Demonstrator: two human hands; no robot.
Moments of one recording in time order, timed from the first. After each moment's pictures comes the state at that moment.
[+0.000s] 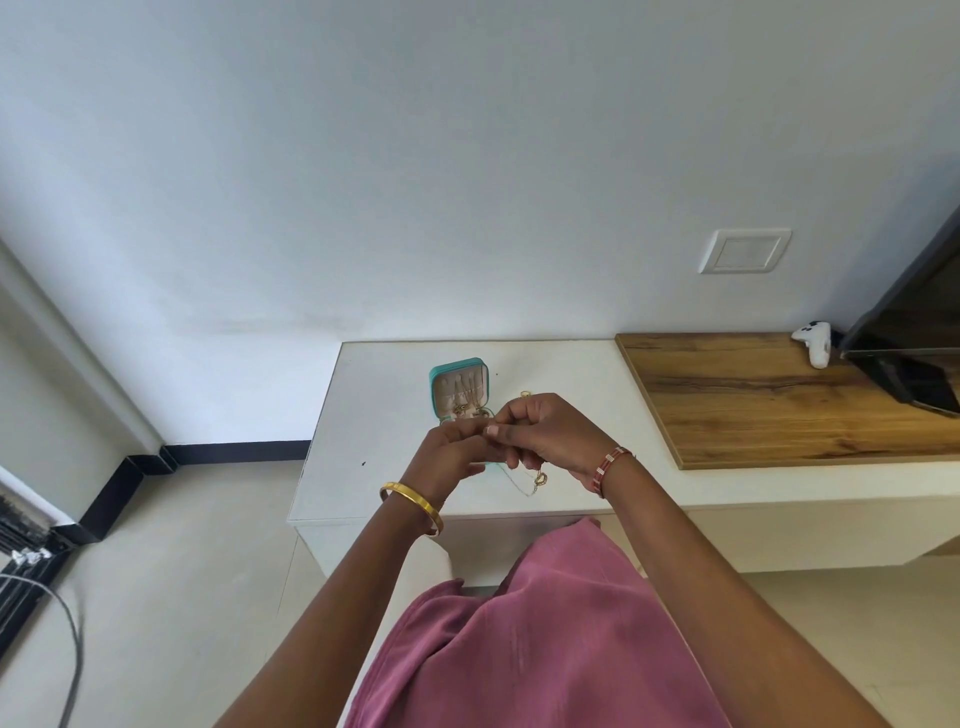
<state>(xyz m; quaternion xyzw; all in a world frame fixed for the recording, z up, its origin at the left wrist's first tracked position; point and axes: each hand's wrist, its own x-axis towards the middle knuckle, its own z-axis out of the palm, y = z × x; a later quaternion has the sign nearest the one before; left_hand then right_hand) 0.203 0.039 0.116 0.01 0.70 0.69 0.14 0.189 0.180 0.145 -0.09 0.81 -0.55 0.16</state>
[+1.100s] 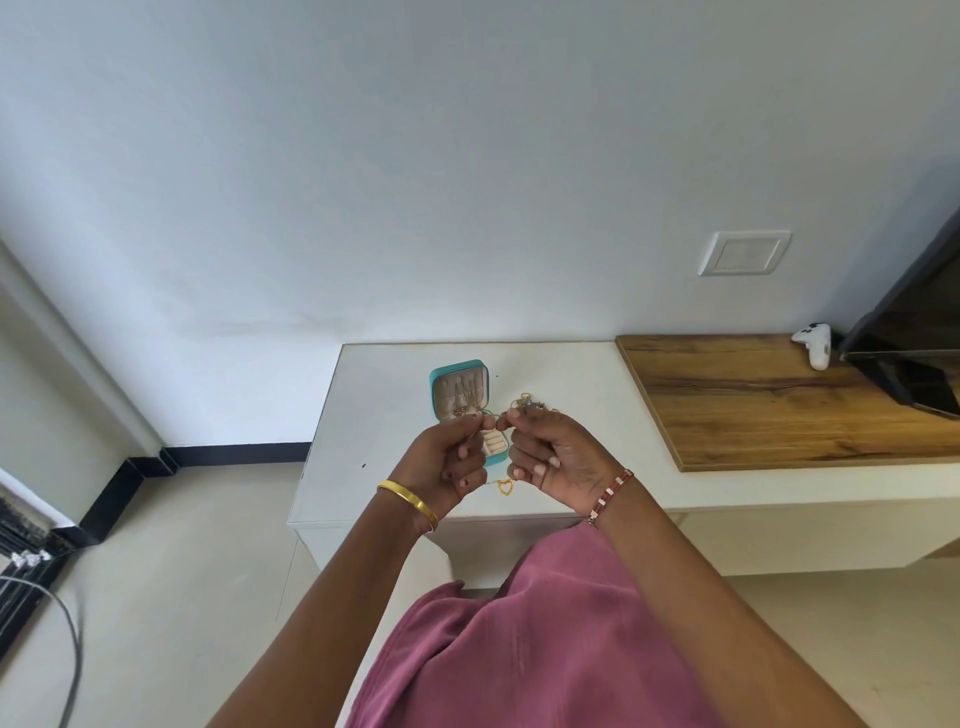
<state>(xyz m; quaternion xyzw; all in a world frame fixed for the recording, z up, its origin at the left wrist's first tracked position) 0.202 0.037 0.119 -0.07 0.44 0.87 0.22 0.191 0.181 0.121 -0.01 0.50 -0.83 0.23</state>
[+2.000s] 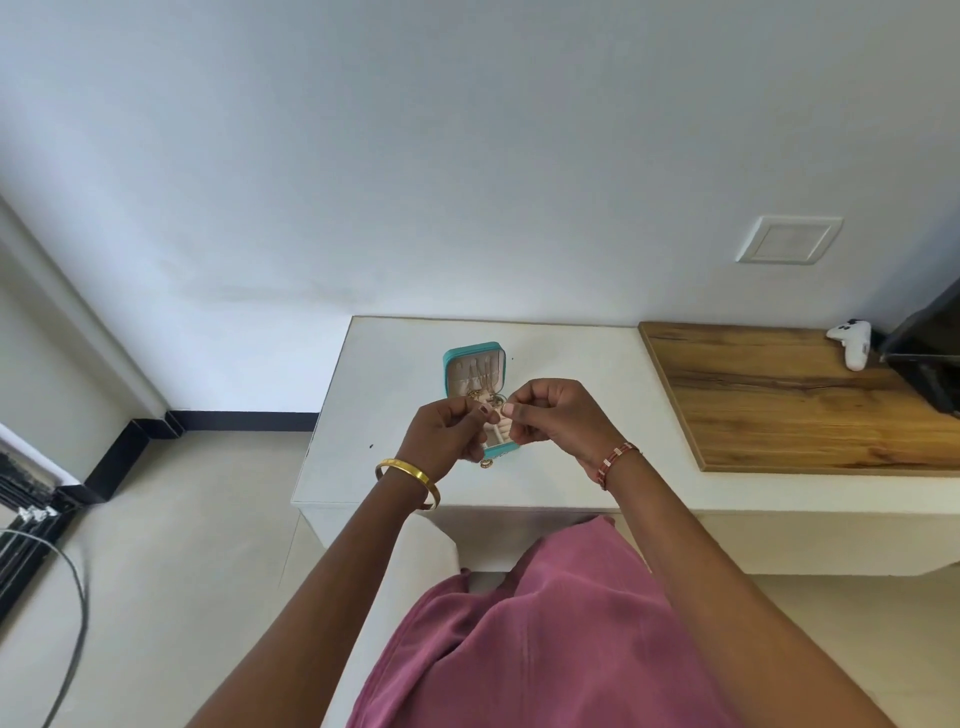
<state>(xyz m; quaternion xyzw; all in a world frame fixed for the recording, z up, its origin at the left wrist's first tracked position) 0.165 0.018 0.087 -0.01 0.75 0.66 0.06 0.153 0.171 0.118 -0.03 0.78 -0.62 0.12</state>
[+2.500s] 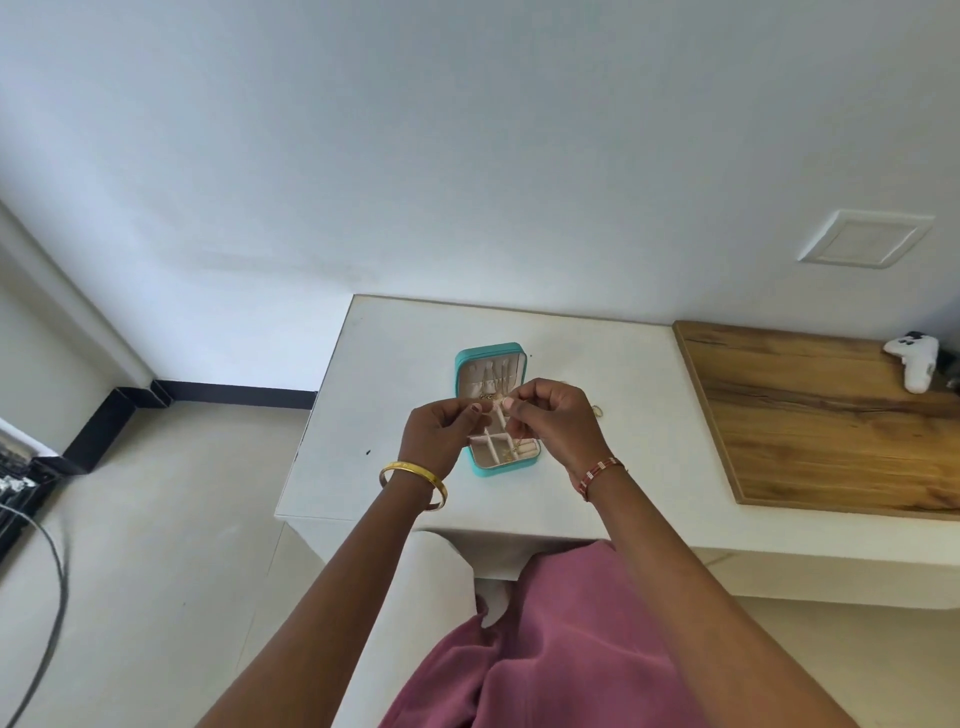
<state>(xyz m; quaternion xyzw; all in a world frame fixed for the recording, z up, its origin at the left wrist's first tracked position) 0.101 0.010 0.040 -0.13 0.73 0.67 0.02 0.085 0.146 0.068 0.02 0.80 -0.60 0.07</state>
